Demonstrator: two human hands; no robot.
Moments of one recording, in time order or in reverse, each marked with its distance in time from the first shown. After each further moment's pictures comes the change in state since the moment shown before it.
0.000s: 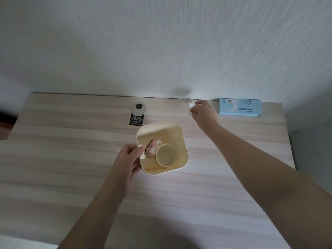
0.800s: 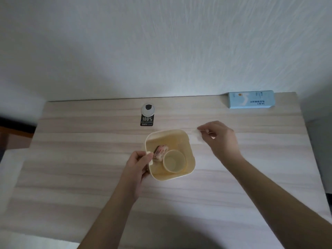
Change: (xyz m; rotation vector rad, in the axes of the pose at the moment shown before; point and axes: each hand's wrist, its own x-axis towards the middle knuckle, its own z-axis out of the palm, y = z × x) left_hand -0.003 -0.012 -0.027 0.044 0.001 -0.038; right_hand -0.125 -0.030 -0.019 0.379 0.184 -0.095
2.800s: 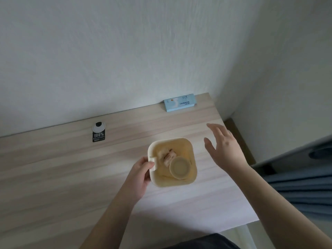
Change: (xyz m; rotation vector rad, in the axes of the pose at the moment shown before) left_hand -0.055 -0.053 0.119 0.002 -0.411 -0.079; right_hand -0.140 0.018 -0.170 -0.530 0.170 0.085
